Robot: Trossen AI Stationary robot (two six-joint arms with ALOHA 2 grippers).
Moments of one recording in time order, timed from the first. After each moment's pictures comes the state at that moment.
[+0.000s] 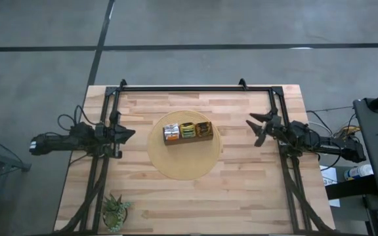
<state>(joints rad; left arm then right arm) 0.01 0.02 0.01 0.40 0.01 0.12 -0.15 0.03 0.01 0.05 0.37 0.06</state>
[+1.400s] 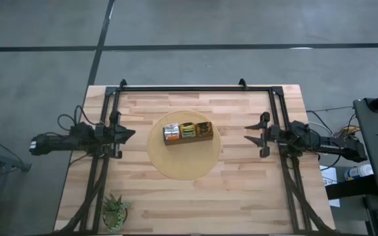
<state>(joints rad) 0.01 0.02 0.01 0.40 0.01 0.12 -0.15 0.06 0.01 0.12 -0.05 -0.08</state>
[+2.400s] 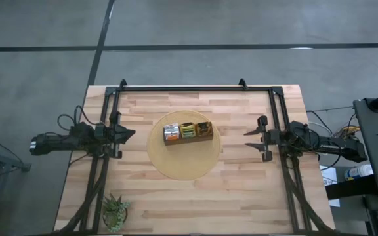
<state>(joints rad) 0.01 0.02 0.01 0.40 0.01 0.12 -0.15 0.06 0.01 0.08 -0.21 -0.13</state>
